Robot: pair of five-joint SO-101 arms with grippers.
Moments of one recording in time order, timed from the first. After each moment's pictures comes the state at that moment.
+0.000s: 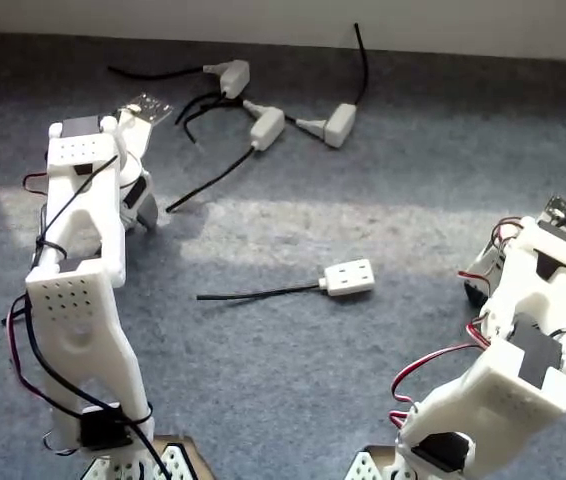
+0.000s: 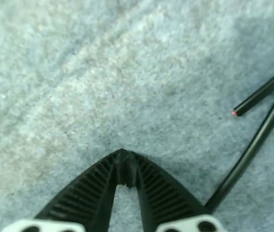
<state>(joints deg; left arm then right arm) -15.5 45.4 -33.2 81.3 -35.3 24.1 19.3 18.7 59.0 -8.8</state>
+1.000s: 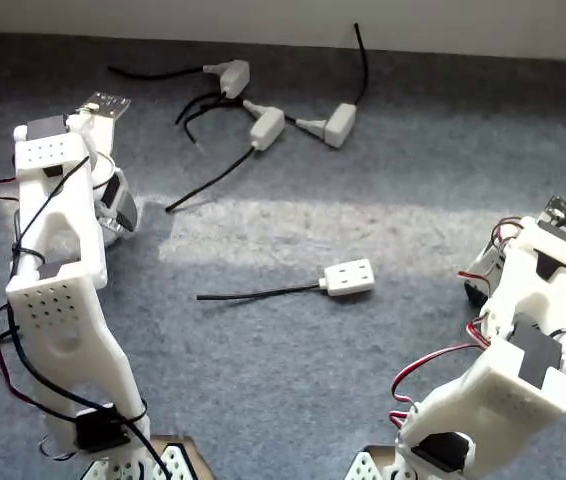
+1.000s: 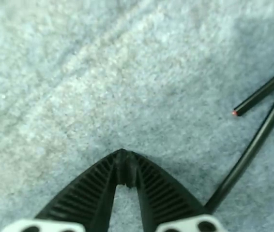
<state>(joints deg) -21.1 42.9 -32.9 85.1 -26.9 24.1 19.3 18.7 58.9 -8.8</state>
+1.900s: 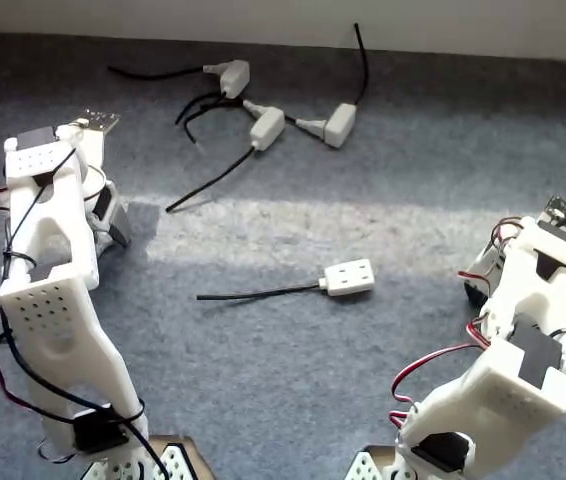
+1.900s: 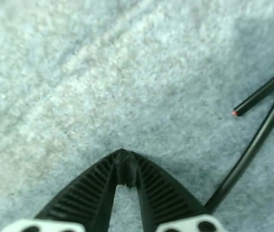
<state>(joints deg) -23.9 42.9 -28.3 85.1 -26.9 24.1 19.3 18.7 58.9 -8.8</state>
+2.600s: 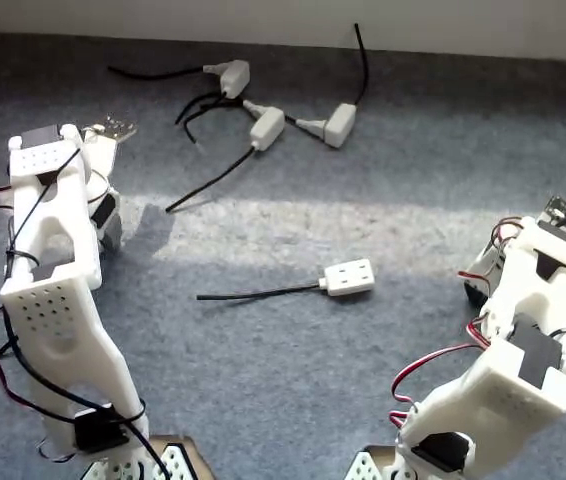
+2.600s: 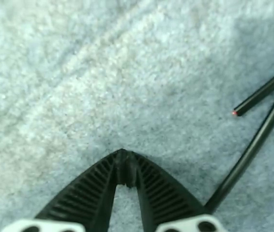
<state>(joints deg) -23.1 42.9 -28.3 89.6 -36.4 24.1 19.3 18.7 58.9 -8.8</state>
